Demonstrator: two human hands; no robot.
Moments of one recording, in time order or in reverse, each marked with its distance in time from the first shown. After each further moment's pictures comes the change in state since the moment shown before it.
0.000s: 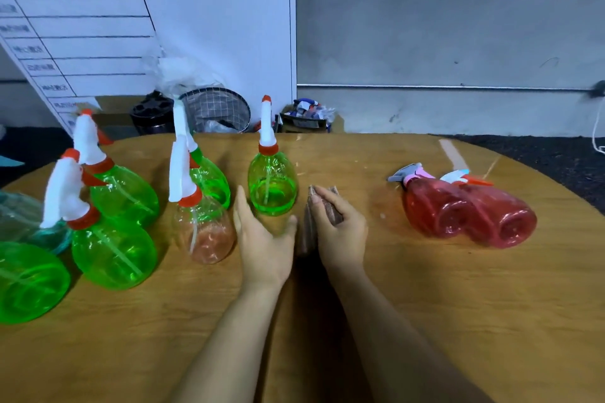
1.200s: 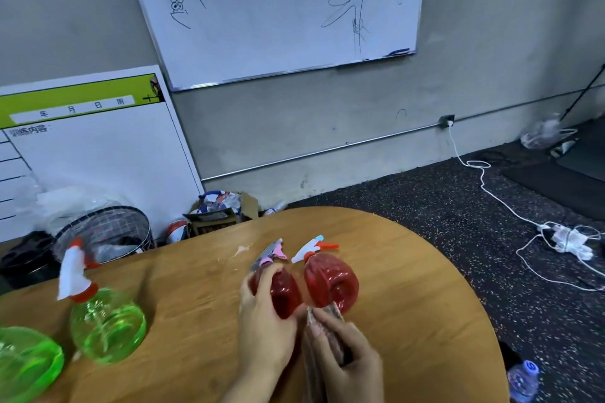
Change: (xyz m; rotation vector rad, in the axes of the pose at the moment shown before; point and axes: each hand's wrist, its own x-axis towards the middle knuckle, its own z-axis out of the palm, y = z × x) left_hand -0.080 0.098 0.185 0.215 -0.385 0.336; right_hand -0.027 0.007 -0.225 -0.016 0.395 -0.156
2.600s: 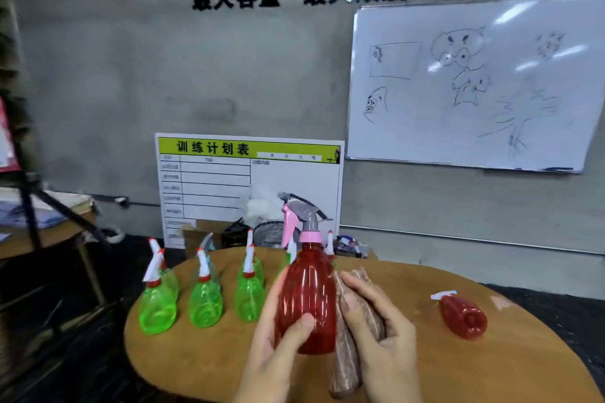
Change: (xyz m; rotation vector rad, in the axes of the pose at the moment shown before) left_hand -0.312 0.064 -0.366 -0.926 0.243 0.140; right_hand -0.223 -0.361 0.025 0.542 -0.602 -0.232
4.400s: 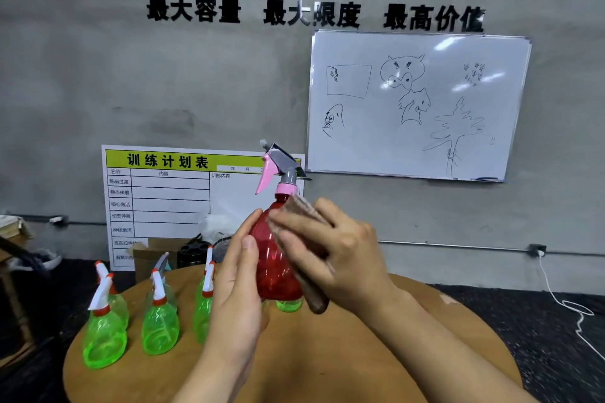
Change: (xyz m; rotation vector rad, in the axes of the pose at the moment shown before) left_hand 0.027 0.092 0.059 -0.044 0.132 0.160; right_hand 0.096 -0.080 0.004 -0.890 -0.220 -0.727
